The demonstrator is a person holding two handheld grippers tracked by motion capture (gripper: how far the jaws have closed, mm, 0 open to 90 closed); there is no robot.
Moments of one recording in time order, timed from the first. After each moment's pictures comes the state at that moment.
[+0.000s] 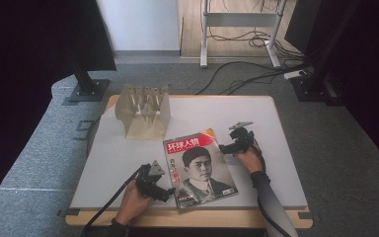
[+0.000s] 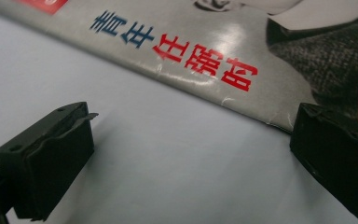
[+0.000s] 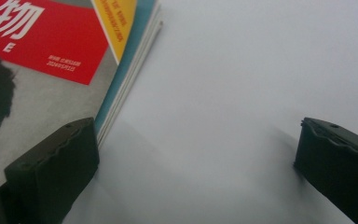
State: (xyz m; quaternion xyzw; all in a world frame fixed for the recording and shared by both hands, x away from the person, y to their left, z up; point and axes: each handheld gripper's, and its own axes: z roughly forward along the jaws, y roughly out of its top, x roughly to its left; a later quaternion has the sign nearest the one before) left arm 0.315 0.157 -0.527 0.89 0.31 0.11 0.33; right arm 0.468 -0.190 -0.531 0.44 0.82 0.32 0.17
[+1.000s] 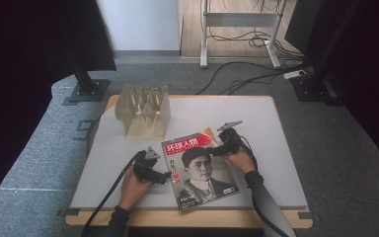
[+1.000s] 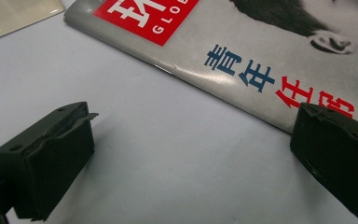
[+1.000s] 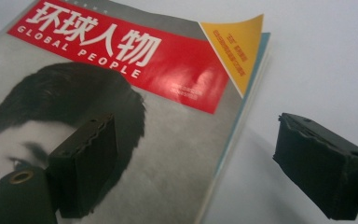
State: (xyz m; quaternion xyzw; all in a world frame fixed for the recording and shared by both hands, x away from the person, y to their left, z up) left arm 0.366 0.173 -0.528 0.86 0.37 0.14 0.32; right arm 0.455 -0.152 -0.515 0.38 0.84 0.36 0.10
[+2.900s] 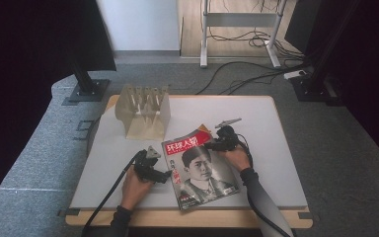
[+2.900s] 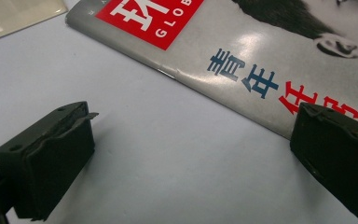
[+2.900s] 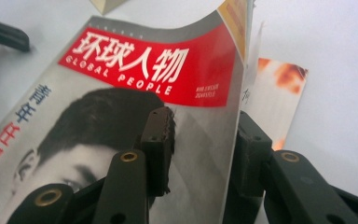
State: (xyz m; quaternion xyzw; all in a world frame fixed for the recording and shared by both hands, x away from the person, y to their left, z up) left arm 0.368 0.171 -0.529 0.86 0.38 0.14 0.32; right arm 0.460 -0.144 -0.509 0.39 0.83 0.40 0.04
